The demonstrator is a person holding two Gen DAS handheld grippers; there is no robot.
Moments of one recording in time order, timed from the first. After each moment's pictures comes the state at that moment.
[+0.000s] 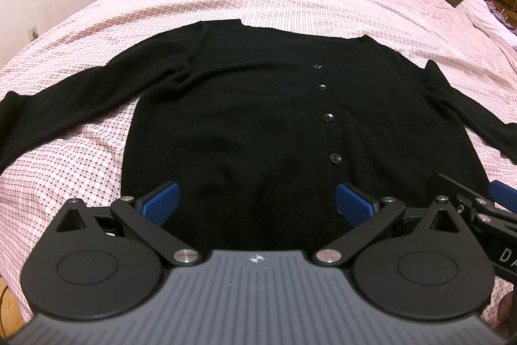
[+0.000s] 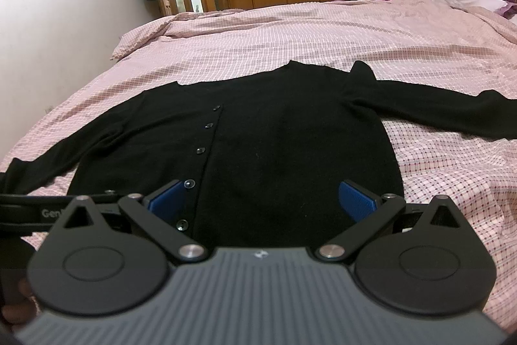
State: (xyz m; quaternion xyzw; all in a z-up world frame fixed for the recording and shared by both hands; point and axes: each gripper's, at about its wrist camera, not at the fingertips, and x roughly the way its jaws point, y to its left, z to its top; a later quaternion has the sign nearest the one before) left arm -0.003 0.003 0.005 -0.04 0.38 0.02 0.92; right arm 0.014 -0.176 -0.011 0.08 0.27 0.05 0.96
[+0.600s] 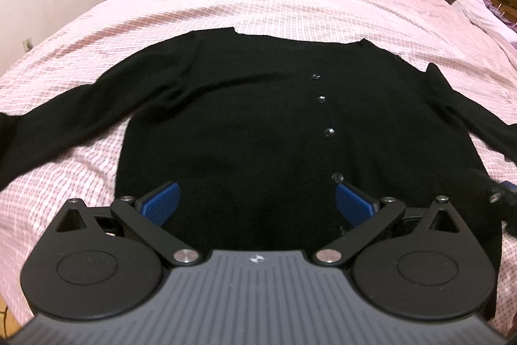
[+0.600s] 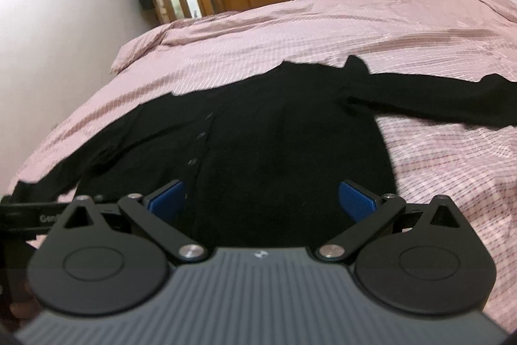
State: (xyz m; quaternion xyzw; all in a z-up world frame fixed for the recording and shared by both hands) left arm 0.025 0.005 0.007 -0.03 0.37 0.01 0.93; right arm 0.029 -0.215 -0.008 0.13 0.27 0.05 0.95
